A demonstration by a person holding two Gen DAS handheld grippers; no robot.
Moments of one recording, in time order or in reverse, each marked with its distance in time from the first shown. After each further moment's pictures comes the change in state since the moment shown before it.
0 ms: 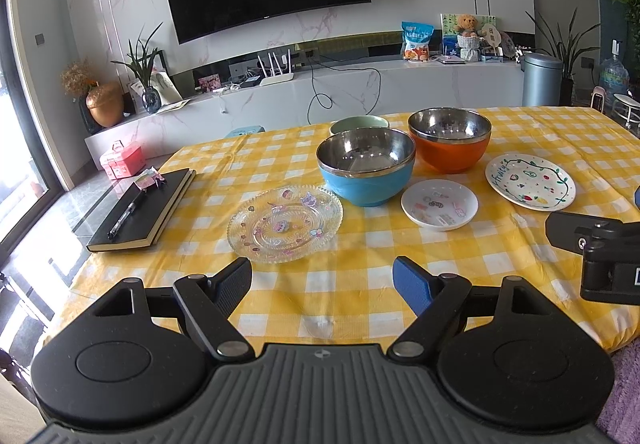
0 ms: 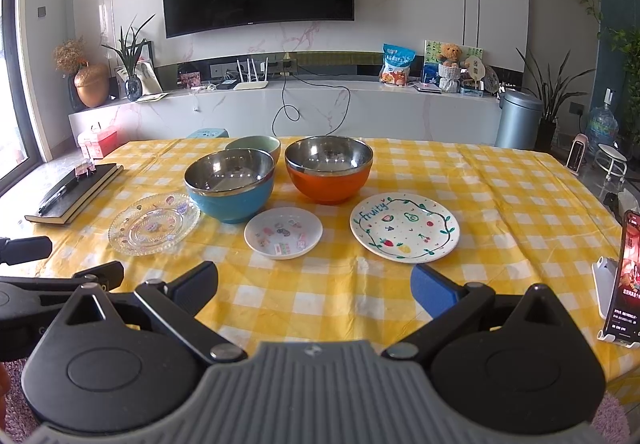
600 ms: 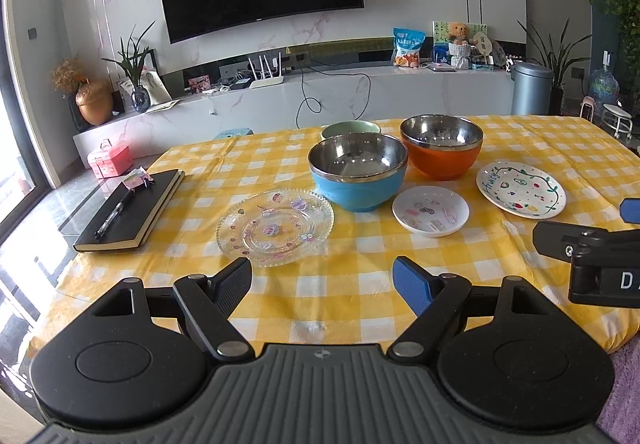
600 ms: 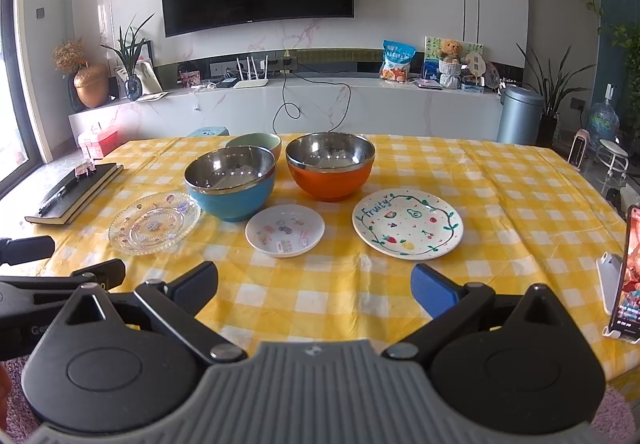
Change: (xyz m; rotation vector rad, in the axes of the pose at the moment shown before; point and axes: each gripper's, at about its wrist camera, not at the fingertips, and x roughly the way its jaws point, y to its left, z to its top) left arm 0.000 0.005 -0.002 -0.027 -0.017 -0.052; right arm 0.006 0.002 -0.002 0.015 0.007 0.012
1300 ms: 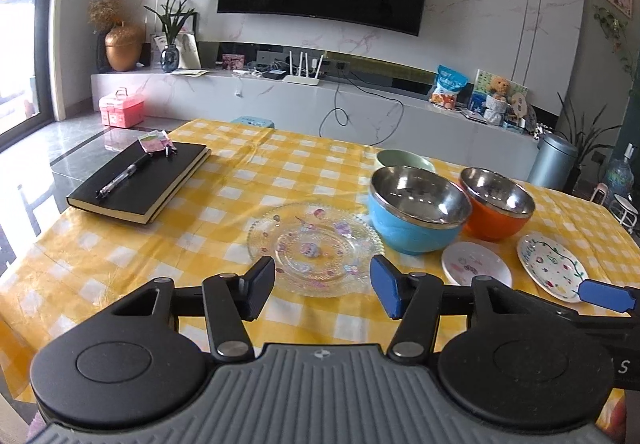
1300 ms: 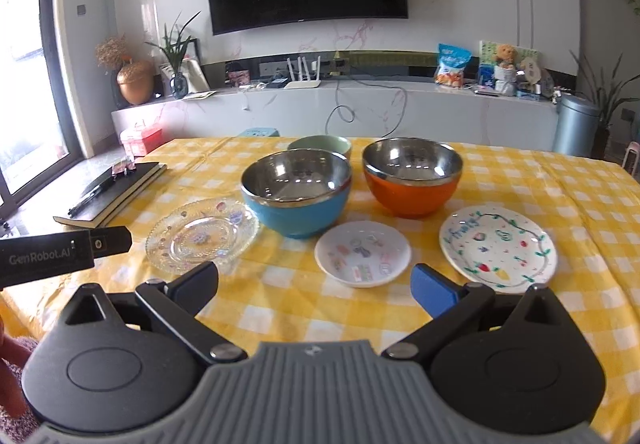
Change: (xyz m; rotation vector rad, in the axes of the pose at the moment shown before) left arm 0.042 0.078 0.007 -0.281 -0.018 -0.024; right arm 0.066 0.044 0.013 -0.047 0.001 0.150
